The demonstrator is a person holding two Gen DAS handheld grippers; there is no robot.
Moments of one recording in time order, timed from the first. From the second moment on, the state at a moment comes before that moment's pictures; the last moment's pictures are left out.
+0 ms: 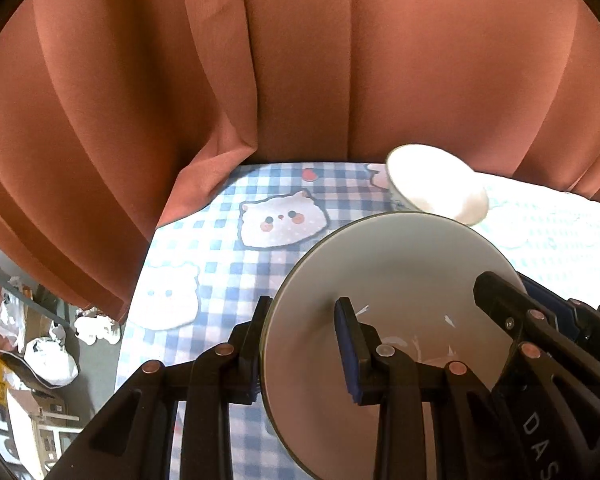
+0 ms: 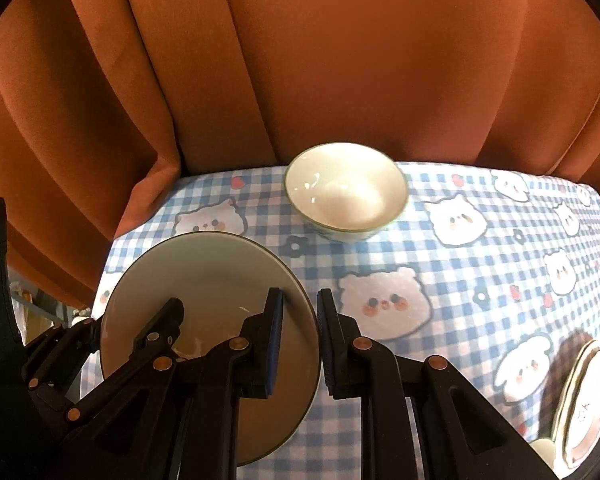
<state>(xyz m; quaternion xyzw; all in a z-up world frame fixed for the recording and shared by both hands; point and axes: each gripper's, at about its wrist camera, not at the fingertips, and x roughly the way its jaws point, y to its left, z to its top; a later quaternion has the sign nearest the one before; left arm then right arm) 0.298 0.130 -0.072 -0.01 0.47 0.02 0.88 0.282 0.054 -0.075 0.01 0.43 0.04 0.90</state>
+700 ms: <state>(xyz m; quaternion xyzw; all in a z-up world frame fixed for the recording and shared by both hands) 0.217 0.029 -0.031 -0.01 0.45 0.04 0.89 0.199 -0.059 -0.043 0.01 0.40 0.08 0.91</state>
